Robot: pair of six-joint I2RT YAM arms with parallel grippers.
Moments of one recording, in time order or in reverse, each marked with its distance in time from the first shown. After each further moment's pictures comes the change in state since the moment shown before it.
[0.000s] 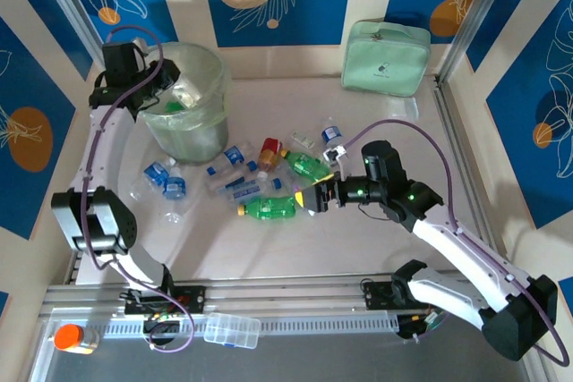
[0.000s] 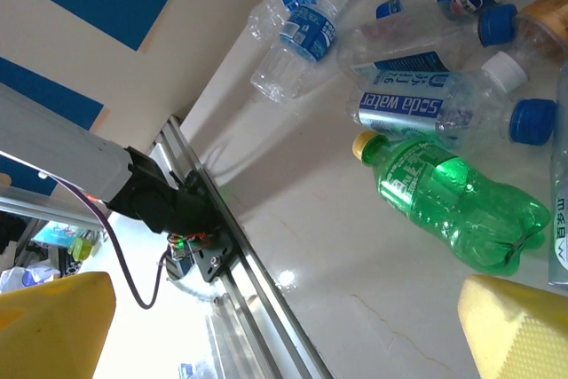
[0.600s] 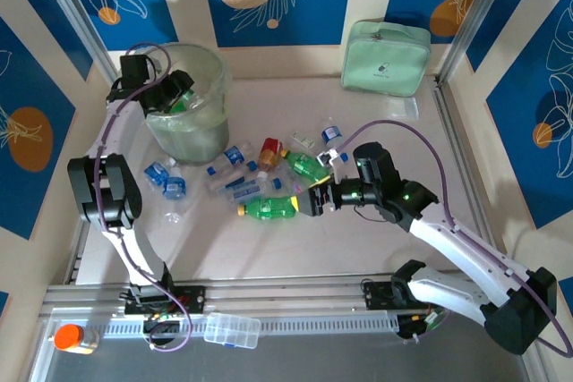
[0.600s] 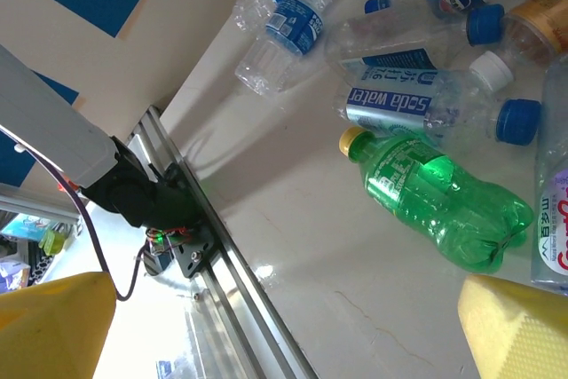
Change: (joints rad) left arm 0.018 0.173 0.014 0.034 0.106 -0.064; right arm 0.041 0.009 0.027 -0.036 0.074 -0.036
